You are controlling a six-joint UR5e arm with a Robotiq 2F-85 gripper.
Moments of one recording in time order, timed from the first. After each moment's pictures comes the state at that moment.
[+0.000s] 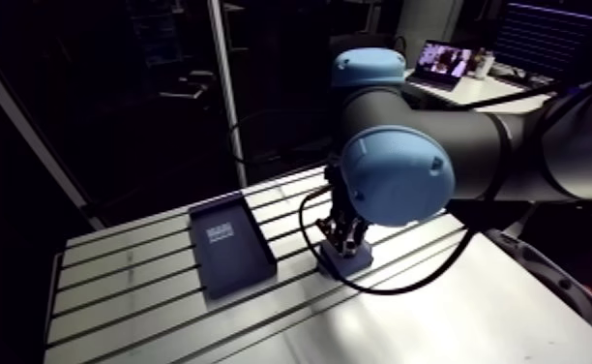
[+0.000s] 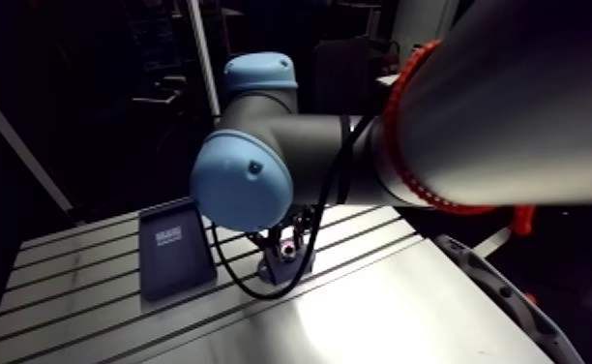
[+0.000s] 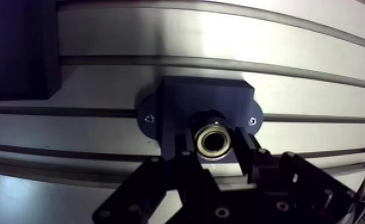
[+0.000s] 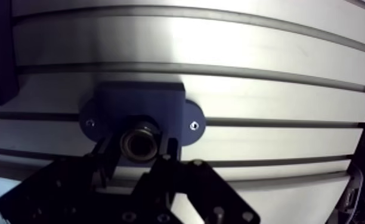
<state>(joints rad) -0.46 -1.33 2.12 -2.36 -1.65 -2.10</state>
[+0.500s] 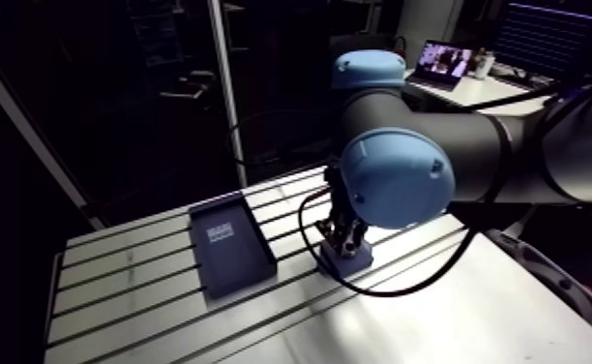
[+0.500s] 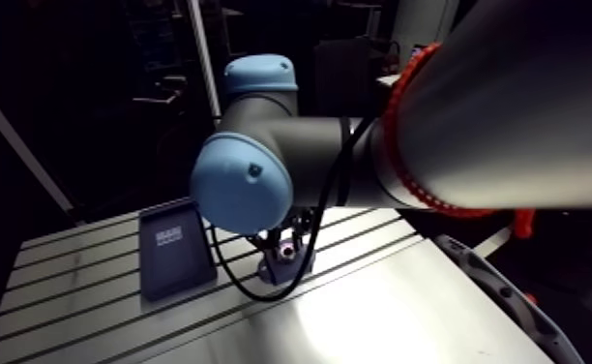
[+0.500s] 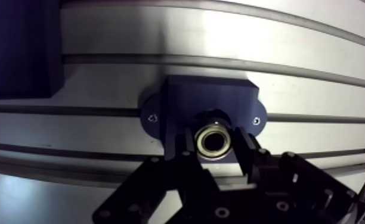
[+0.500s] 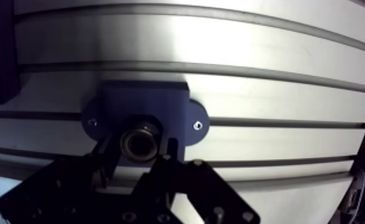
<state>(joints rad) -0.46 -1.33 2.13 -2.36 -1.64 -2.10</state>
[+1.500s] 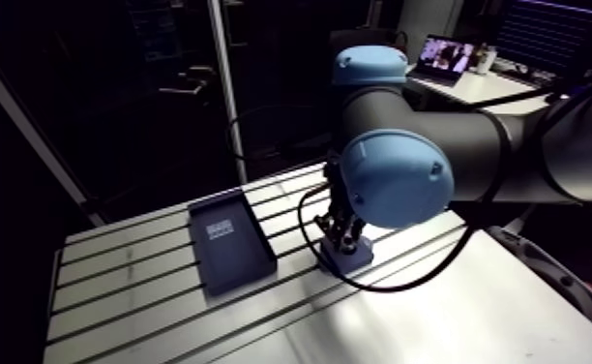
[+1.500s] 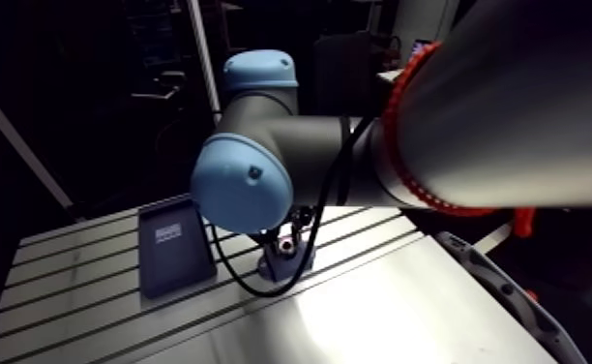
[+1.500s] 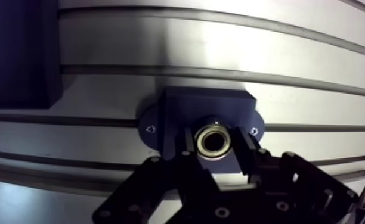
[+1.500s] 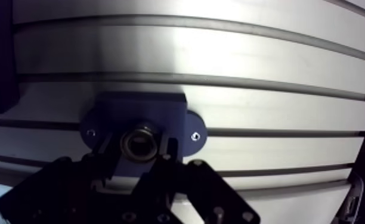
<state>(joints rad) -0.46 -1.32 2.13 -2.39 -1.63 -2.11</state>
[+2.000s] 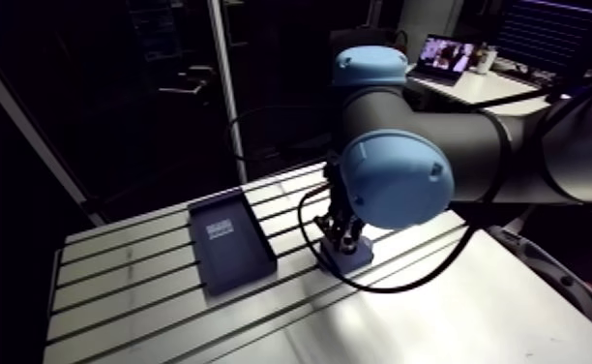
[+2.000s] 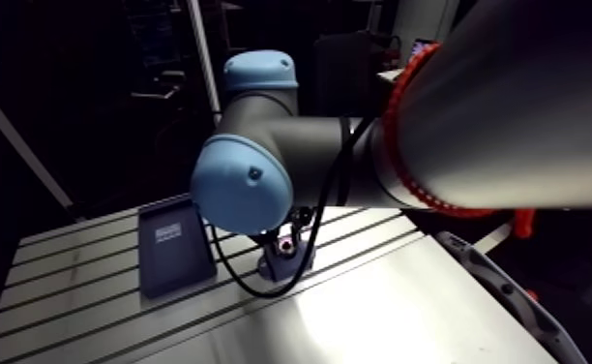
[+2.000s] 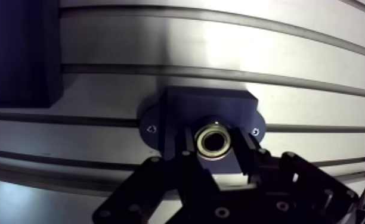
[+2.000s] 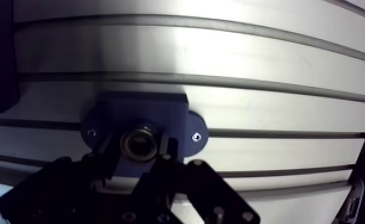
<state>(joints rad) -0.46 -1.31 2.13 -2.40 -1.63 -2.11</state>
